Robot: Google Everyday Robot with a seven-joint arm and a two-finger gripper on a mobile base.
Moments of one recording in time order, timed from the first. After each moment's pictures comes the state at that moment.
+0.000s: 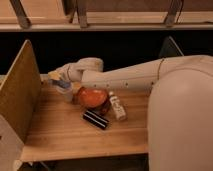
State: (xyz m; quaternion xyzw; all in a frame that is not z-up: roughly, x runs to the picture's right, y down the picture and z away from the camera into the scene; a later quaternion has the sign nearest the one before) arm -0.239 -0.096 0.708 -0.17 -0.42 0.47 0.76
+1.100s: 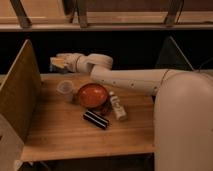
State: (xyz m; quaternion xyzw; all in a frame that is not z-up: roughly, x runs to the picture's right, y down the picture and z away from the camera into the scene) arm -0.233 -0.155 0.724 -0.16 -0.53 0.49 0.67
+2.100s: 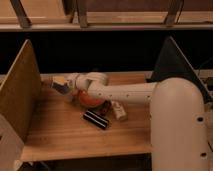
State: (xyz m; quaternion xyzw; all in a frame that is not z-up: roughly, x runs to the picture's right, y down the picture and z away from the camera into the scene) arm -0.253 -0.069 0.786 -0.24 -0.47 0.56 0.64
